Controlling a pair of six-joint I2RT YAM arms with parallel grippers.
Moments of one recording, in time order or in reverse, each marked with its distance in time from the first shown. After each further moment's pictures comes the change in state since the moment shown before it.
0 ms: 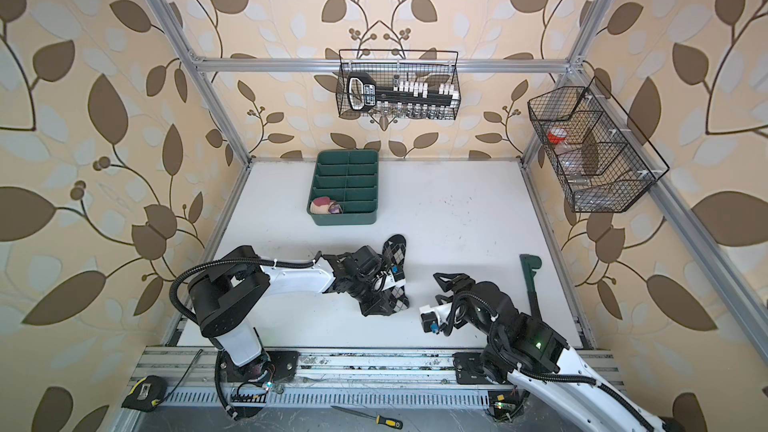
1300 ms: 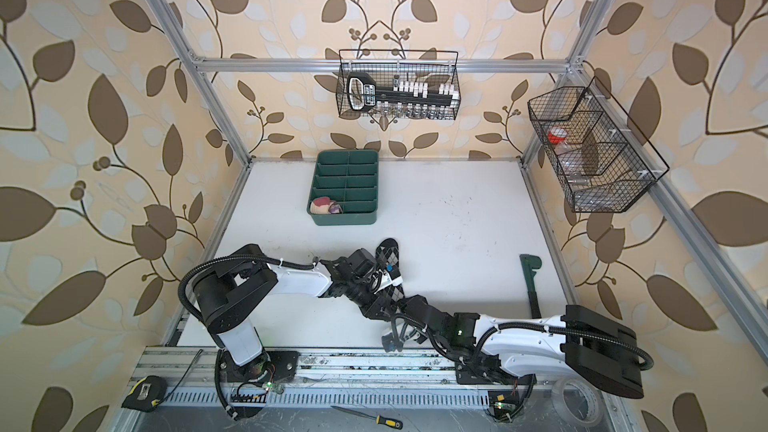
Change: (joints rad) left arm 0.018 0.024 -0.095 0.205 0.163 -0.236; right arm 0.278 0.794 -0.208 0.754 0.174 0.133
